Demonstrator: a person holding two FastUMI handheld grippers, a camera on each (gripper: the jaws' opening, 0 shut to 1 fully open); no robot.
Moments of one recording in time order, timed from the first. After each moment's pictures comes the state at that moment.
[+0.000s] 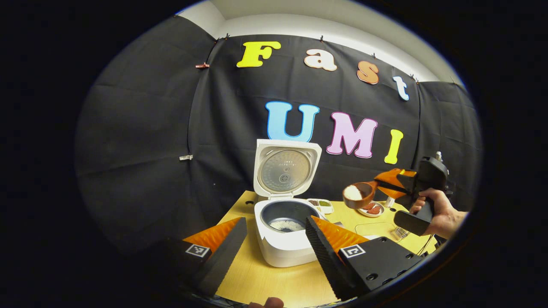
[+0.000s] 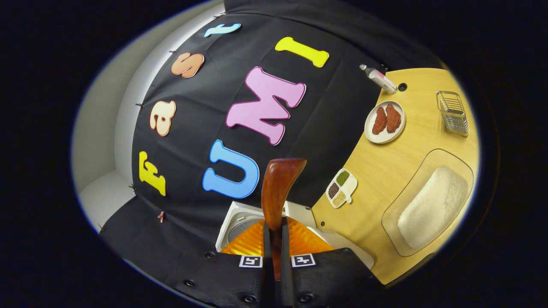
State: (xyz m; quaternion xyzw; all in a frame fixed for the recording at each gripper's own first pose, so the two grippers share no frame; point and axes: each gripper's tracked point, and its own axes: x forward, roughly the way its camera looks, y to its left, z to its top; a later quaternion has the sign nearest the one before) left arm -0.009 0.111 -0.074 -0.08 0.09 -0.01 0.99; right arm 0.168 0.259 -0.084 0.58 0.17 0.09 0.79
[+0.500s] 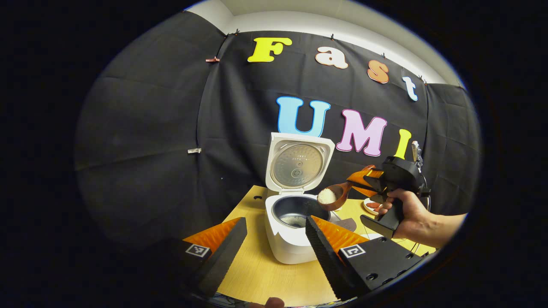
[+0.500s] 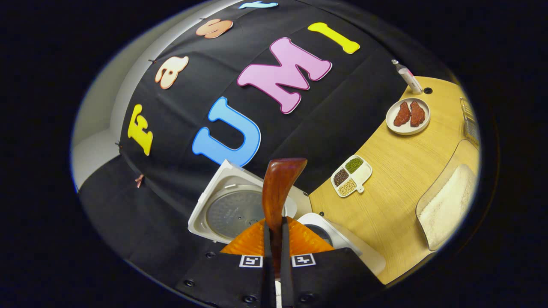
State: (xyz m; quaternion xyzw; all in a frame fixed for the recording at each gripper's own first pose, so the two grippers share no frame) left arm -0.012 0.143 -0.090 -0.09 0.11 0.01 0.99; right arm 0.196 0.369 -0.116 0.47 0.21 0.13 0.85
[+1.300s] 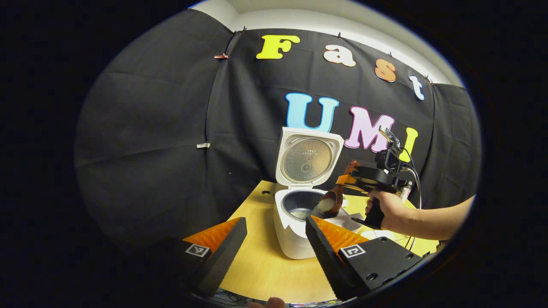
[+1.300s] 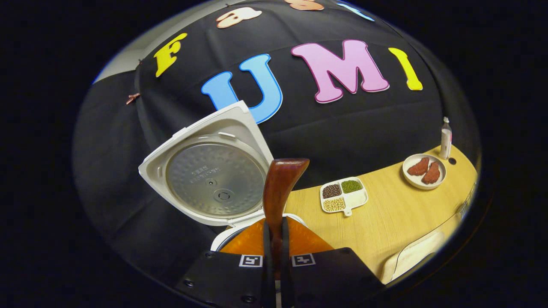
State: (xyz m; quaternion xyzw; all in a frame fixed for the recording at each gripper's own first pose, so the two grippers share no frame) left arm -0.023 0.156 -0.103 -0.10 0.12 0.03 0.99; right arm 0.228 0.423 -0.152 0.21 0.22 0.18 0.93
